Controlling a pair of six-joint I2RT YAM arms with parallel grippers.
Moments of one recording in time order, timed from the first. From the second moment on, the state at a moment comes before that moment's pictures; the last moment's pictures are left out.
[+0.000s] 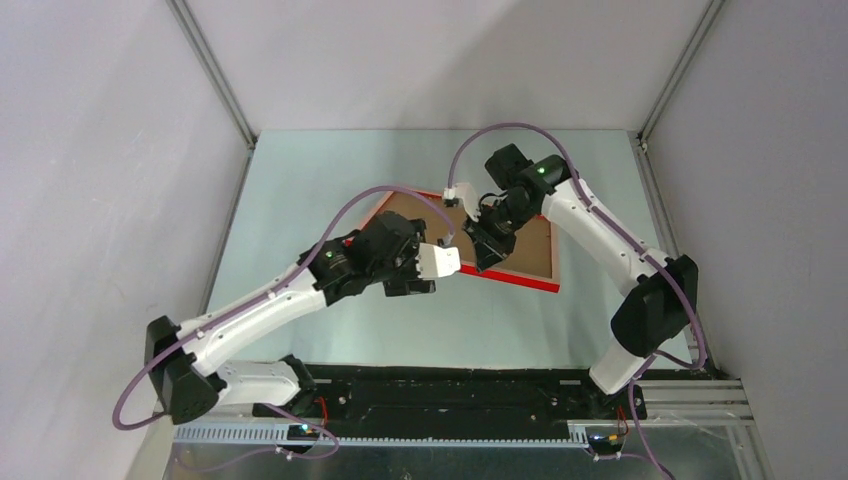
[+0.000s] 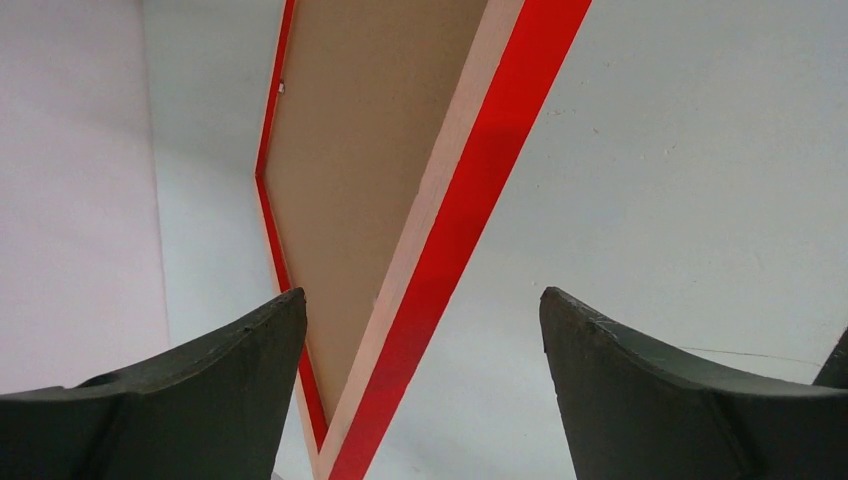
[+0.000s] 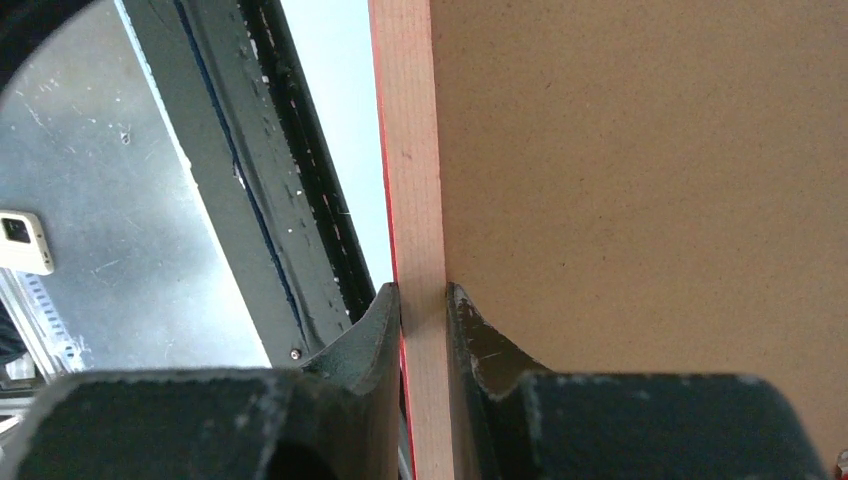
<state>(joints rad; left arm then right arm) -0.90 1.19 1.09 -0.66 -0.12 0.72 0.58 1.66 1.62 -1.24 -0.58 -0.53</state>
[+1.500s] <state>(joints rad) -0.99 1.39 1.19 -0.66 -0.20 0.71 0.48 1.60 1.66 -1.29 -0.64 -0.49</state>
